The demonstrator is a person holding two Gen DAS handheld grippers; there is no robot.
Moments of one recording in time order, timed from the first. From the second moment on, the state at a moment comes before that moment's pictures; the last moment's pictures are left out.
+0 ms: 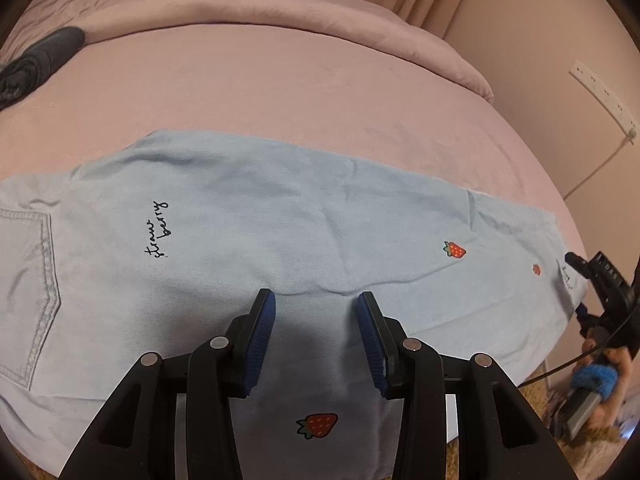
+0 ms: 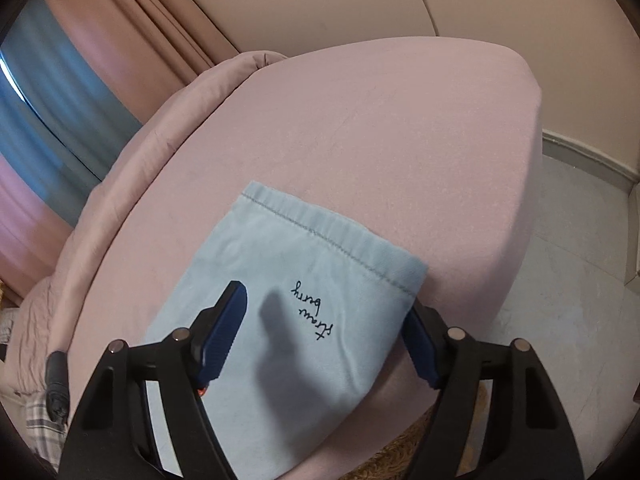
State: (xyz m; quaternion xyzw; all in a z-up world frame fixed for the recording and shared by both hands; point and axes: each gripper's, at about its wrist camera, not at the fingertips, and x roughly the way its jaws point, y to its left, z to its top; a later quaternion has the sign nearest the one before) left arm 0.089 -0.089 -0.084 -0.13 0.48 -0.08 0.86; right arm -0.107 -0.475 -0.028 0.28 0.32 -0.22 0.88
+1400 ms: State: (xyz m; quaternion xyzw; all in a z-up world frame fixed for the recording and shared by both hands) left arm 0.120 -0.057 -0.067 -0.28 0.51 -0.20 0.79; right arm -0.102 -0.163 -0.028 -0.10 0.35 0.21 0.91
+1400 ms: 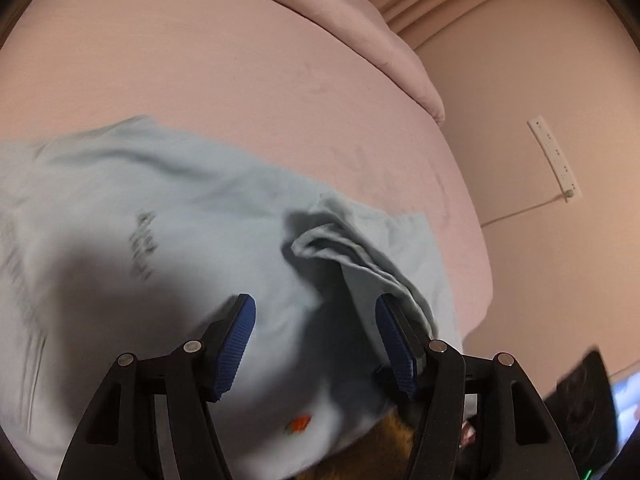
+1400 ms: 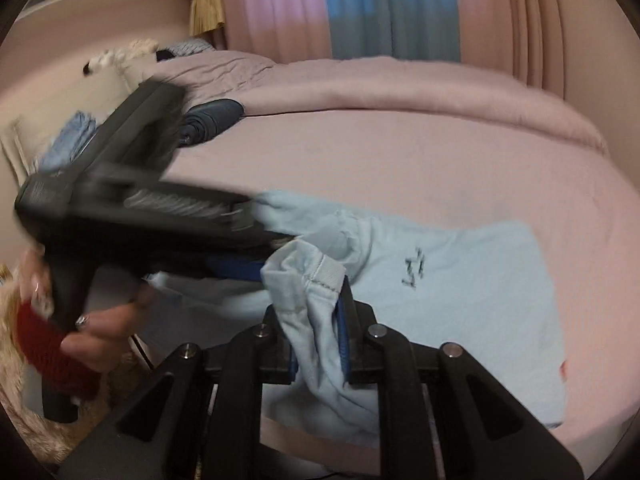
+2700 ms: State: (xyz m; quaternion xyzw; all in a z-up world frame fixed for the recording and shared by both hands) left arm 0.092 -0.012 -0.013 -0.22 0.45 -0.10 0.86; right arm -0.093 -0.107 -0.062 -0.09 0.44 0.26 0.85
